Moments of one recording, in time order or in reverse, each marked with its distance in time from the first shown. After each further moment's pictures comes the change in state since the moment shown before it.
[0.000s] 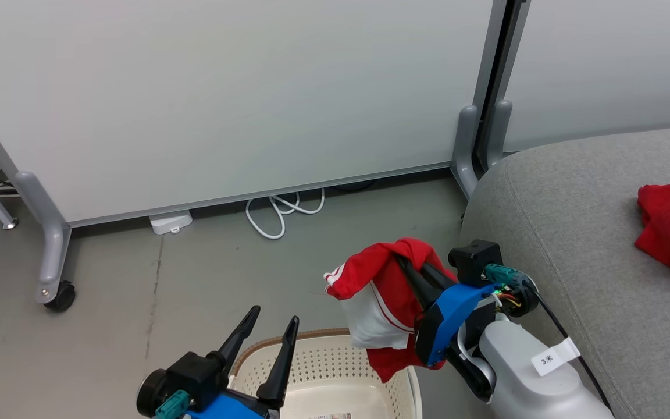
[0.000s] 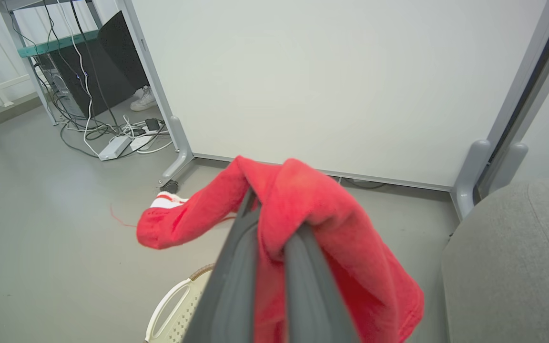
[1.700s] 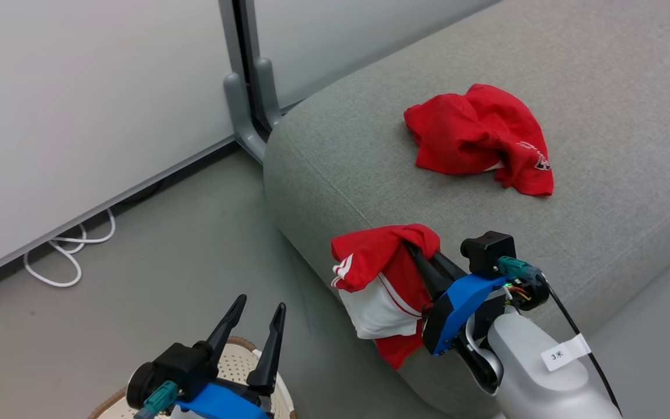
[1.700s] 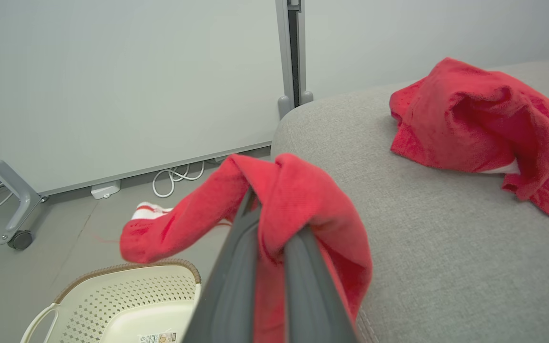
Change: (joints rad) left arm 0.001 -0.021 0.070 0.005 0.012 0.000 0.000; right arm 0.005 -0.001 -0.072 -0.023 -0.039 0.000 0.000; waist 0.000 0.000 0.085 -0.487
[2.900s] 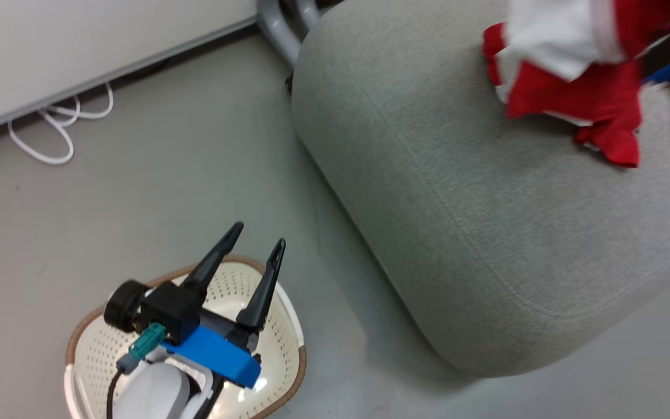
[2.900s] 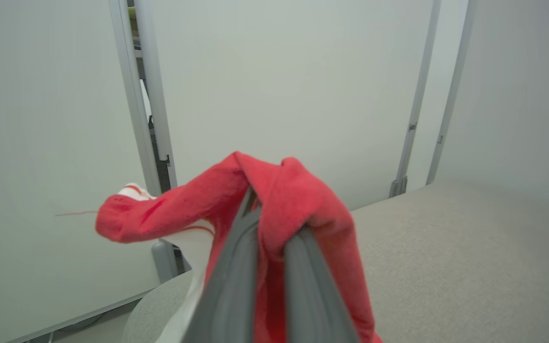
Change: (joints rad) left arm -0.172 0.107 -0.077 -0.060 0.028 0.000 0.000; right arm -0.487 -0.196 -0.534 0.049 -0.149 0.000 0.023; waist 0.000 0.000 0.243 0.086
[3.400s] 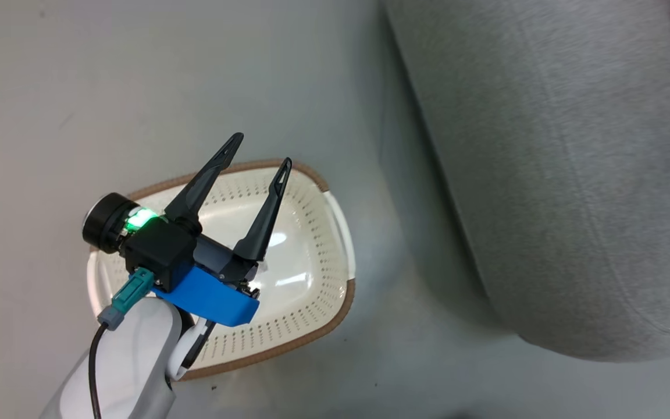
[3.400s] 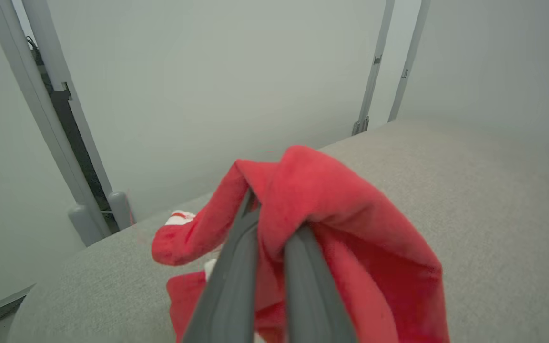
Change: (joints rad) left arm -0.203 0.043 -0.030 -0.097 0.050 0.000 0.000; right arm -0.074 -0.209 -0.383 0.084 -0.105 0.000 -0.016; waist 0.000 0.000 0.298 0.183
